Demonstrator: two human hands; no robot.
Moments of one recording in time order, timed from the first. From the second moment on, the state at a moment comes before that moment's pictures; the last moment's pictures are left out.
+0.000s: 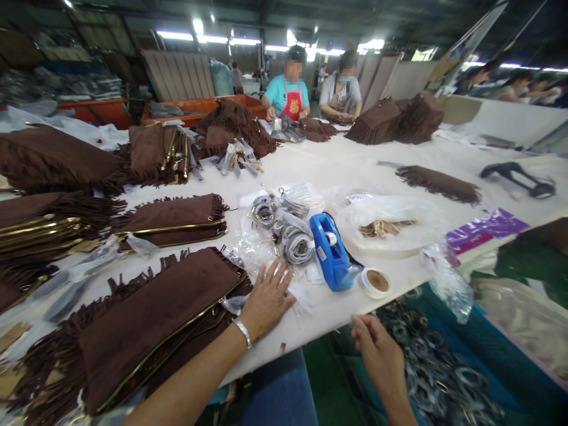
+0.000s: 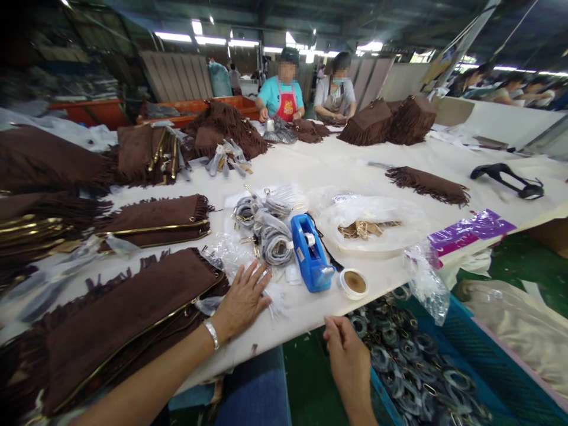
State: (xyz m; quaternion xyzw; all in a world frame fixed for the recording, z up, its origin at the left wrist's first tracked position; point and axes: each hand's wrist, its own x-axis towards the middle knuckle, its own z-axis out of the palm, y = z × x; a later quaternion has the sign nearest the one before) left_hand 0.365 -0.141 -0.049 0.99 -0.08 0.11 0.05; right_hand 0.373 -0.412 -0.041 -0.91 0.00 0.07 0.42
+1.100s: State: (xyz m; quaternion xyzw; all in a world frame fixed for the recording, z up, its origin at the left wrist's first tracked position) left_hand 0.361 -0.140 -0.045 0.99 -0.08 0.11 0.06; right_hand 0.365 -0.433 -0.035 -0.89 -0.14 0.16 0.41
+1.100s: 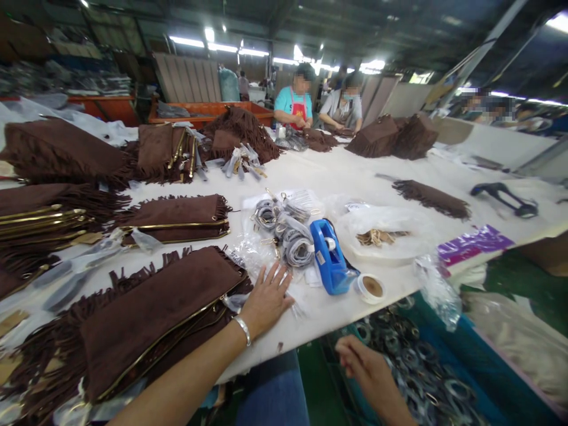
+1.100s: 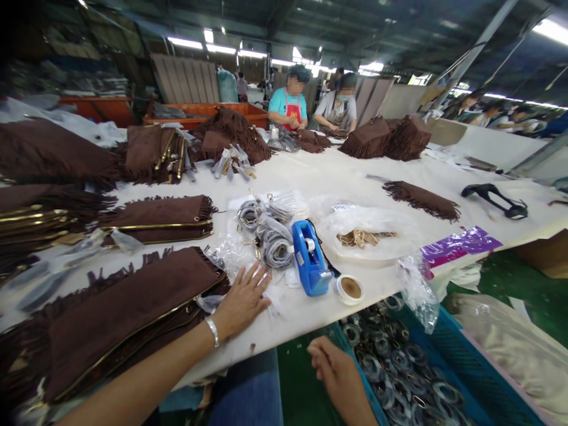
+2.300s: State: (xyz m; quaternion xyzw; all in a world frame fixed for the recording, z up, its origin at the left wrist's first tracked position) left_hand 0.292 -0.104 0.022 0.78 0.03 0.07 0.62; right_hand 0.359 -0.305 0.040 -0.86 -0.48 -0.11 0.14
